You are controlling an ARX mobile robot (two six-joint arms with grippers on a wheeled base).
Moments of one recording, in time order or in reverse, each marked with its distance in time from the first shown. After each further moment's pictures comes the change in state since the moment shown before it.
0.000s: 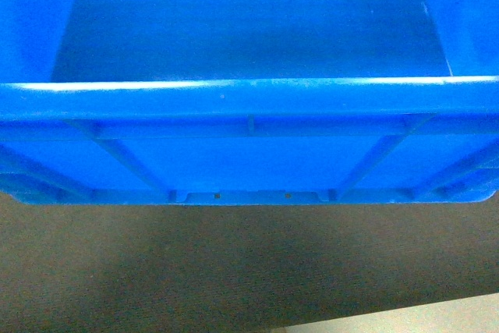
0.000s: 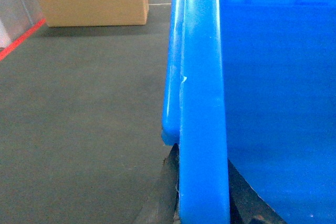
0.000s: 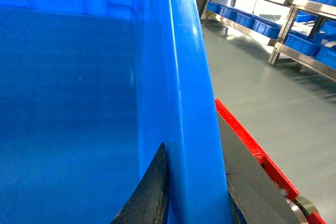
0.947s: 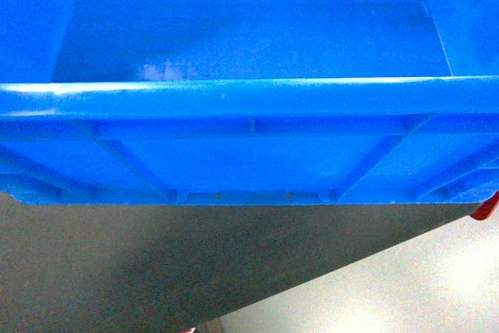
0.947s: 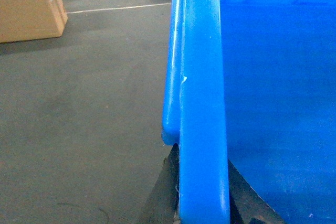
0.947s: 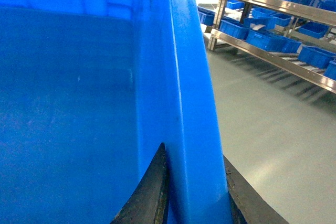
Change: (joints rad) left arm 0.000 0.000 0.000 0.000 0.000 0.000; right arm 0.000 0.000 0.000 0.000 0.006 -0.006
